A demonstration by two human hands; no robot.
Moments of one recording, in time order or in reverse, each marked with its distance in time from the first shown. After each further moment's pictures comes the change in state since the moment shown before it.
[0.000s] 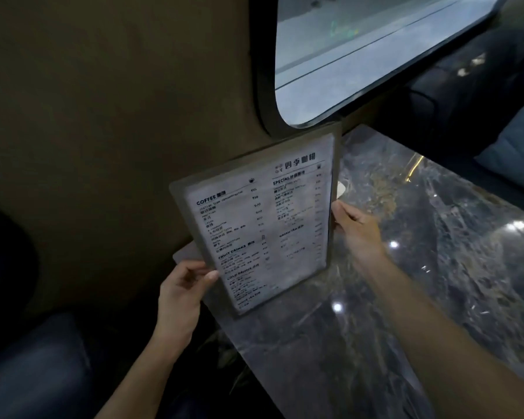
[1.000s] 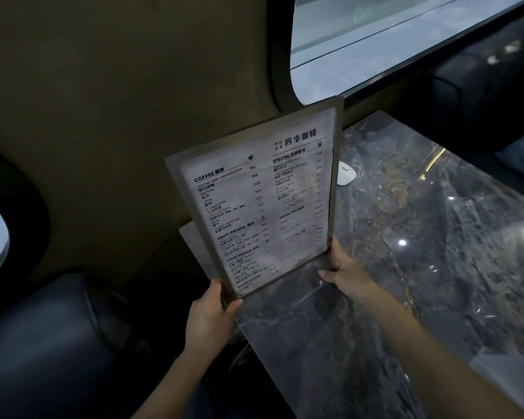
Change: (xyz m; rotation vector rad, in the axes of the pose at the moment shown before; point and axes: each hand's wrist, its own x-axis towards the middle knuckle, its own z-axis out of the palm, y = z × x) left_hand -0.052 -0.071 0.009 0.698 -0.124 -0.056; right_hand -0.034 0.089 -0.027 -0.287 -0.486 0.349
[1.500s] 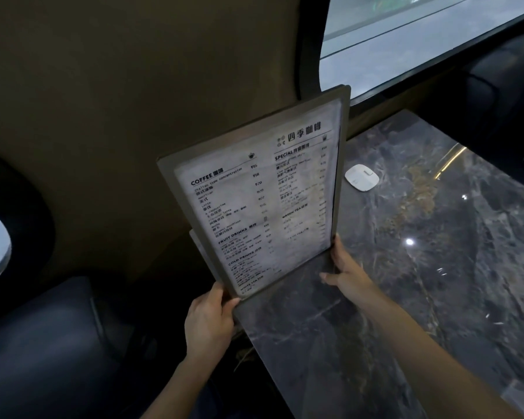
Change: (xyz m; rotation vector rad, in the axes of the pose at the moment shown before) left_hand 0.014 -0.010 -0.007 0.128 0.148 0.026; right_hand 0.030 0.000 0.015 0.017 0.004 0.043
